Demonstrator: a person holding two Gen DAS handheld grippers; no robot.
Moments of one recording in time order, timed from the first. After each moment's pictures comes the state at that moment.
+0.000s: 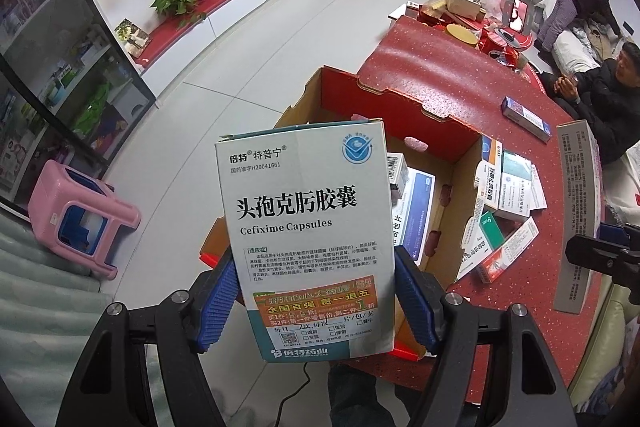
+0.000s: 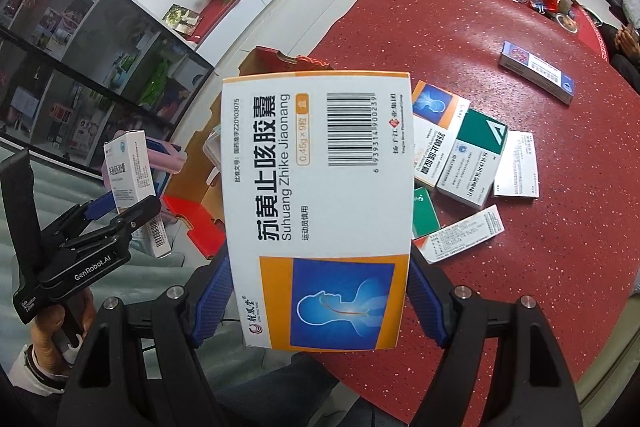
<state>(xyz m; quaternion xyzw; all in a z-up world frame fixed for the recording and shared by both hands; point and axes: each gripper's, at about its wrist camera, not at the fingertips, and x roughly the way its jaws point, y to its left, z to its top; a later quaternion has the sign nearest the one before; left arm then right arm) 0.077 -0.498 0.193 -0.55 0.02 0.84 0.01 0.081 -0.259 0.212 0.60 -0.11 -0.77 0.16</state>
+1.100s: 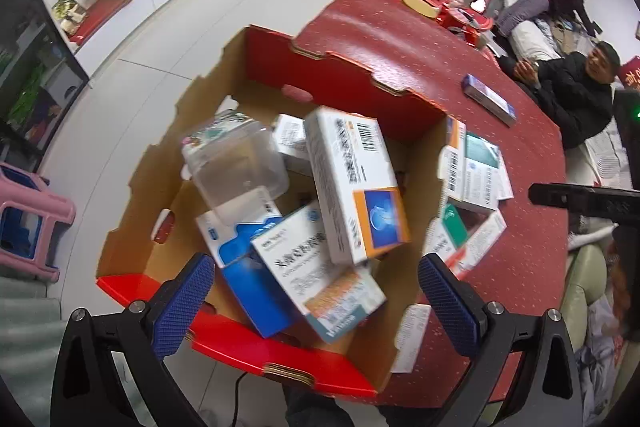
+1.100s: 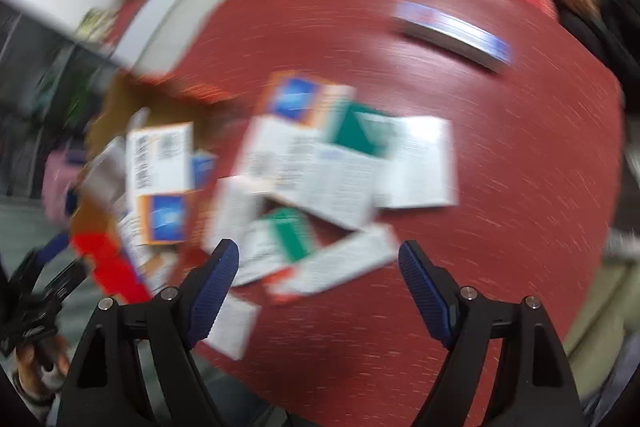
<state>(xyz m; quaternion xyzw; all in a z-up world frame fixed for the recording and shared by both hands) 0.046 -0.472 0.137 -0.59 -0.04 0.80 0.12 0.018 -0.151 0.149 0.66 -0.10 -0.74 0.02</state>
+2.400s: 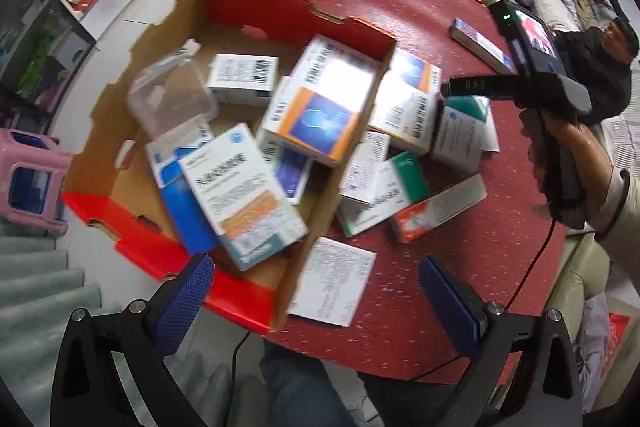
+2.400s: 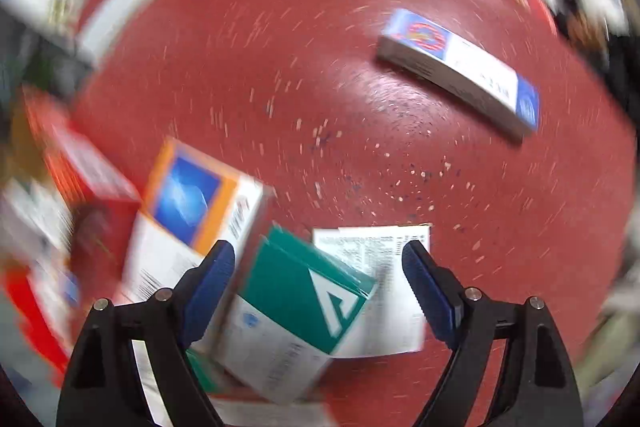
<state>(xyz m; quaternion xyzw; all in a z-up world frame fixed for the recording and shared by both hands) 0.081 -0.387 0.138 -0.66 -0.02 0.75 0.08 -0.085 -0.143 0.062 0.65 -0.07 -0.75 0.01</state>
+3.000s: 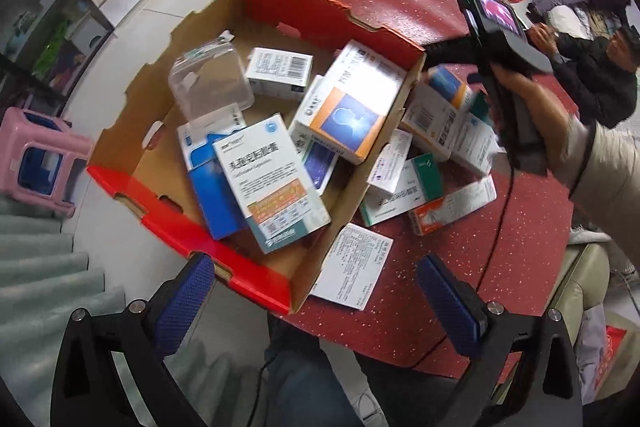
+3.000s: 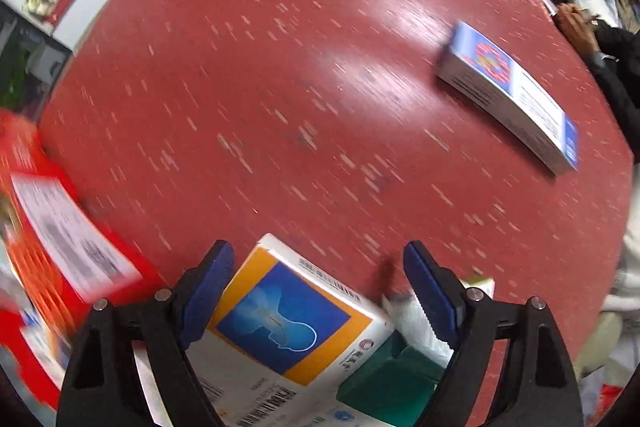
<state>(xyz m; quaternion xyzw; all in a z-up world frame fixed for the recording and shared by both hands) 0.092 -0.412 0.150 -0.66 -0.03 0.75 0.05 -0.125 -0.186 0.025 0.68 0.03 -0.73 -0.02</state>
